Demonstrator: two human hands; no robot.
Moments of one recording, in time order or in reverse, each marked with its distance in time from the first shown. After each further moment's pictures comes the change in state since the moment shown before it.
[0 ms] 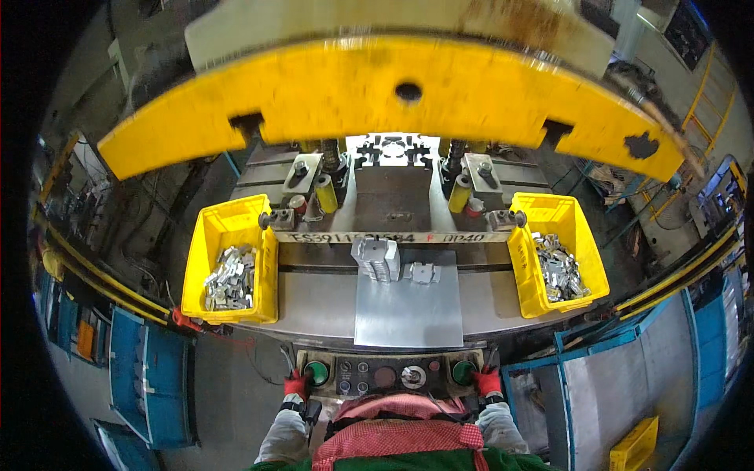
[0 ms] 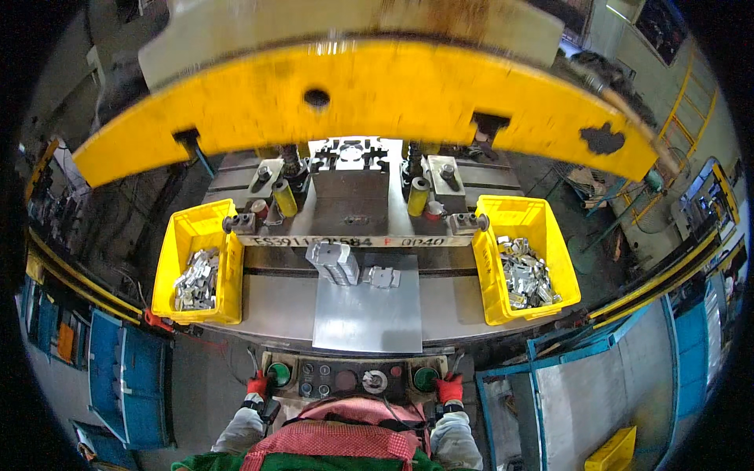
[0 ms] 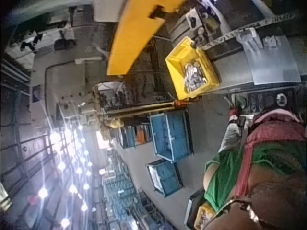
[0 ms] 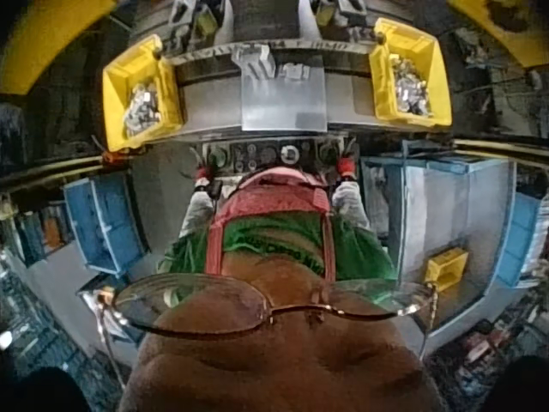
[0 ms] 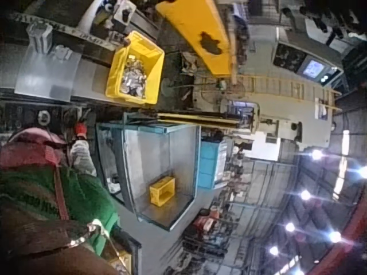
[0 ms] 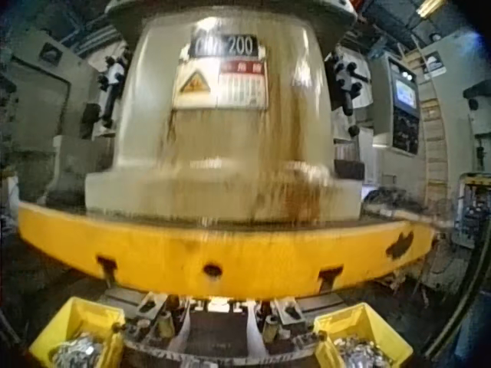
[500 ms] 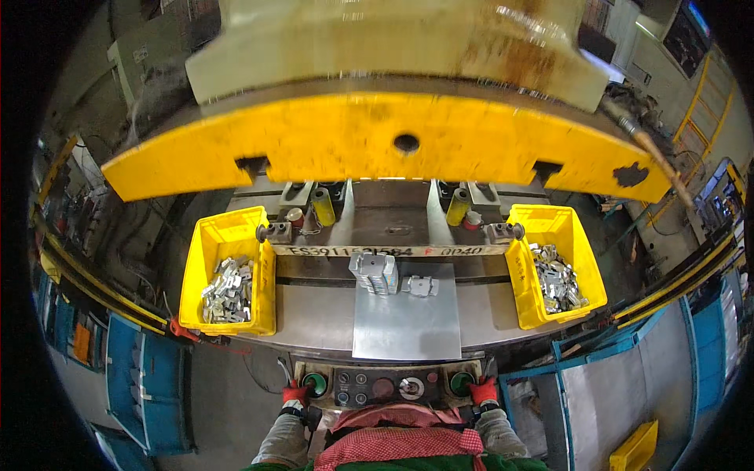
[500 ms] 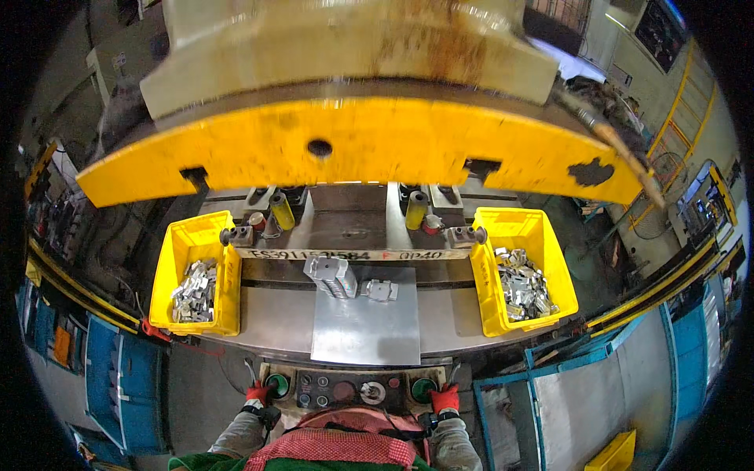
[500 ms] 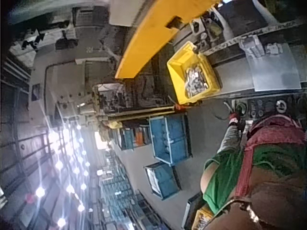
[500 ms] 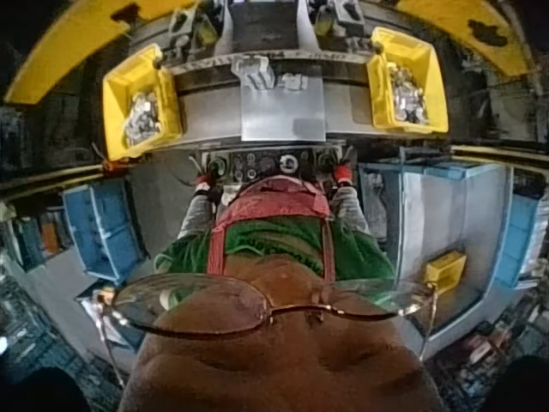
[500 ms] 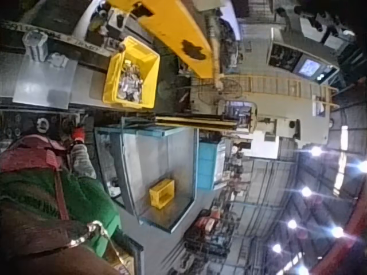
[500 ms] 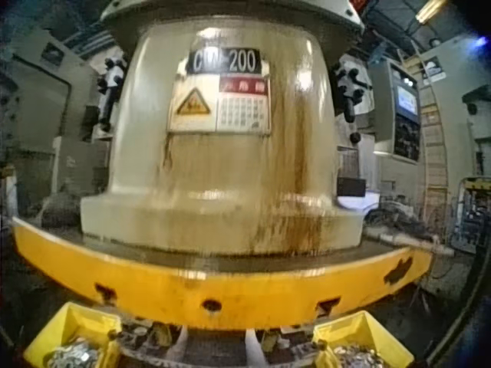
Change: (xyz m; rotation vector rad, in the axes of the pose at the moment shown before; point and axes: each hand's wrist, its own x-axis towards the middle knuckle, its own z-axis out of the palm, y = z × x) left_hand -0.010 0.027 0.009 0.150 0.097 -0.046; right_hand -0.019 -0.042 -0.004 -0.062 -0.027 0.120
